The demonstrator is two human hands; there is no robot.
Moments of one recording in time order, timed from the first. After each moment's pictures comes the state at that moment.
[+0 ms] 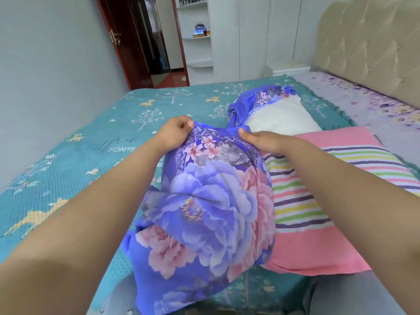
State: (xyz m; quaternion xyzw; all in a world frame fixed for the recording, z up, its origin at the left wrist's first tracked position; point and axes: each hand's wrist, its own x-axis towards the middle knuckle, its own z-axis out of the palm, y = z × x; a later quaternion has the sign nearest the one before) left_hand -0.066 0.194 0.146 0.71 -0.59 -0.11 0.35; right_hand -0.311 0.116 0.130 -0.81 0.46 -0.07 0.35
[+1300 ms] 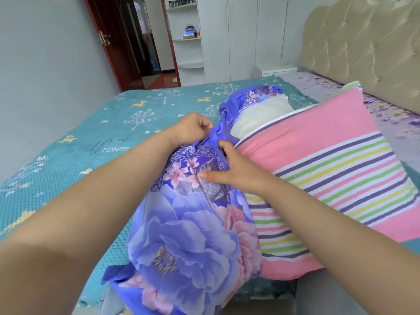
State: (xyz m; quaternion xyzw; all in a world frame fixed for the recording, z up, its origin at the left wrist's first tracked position) left_hand -0.133 0.210 0.168 0.66 -0.70 -0.14 0.24; right_hand -0.308 0.246 0.114 -0.80 0.32 -0.25 0.44
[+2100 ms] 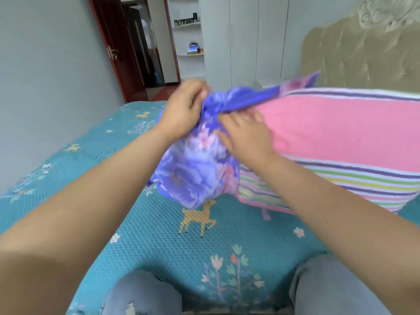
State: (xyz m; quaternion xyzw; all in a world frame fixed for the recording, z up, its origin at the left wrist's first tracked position) left_hand -0.128 0.225 0.220 0.51 -0.73 0.14 0.44; right_hand -0.298 0.204 0.165 -0.80 0.29 -0.45 -0.27
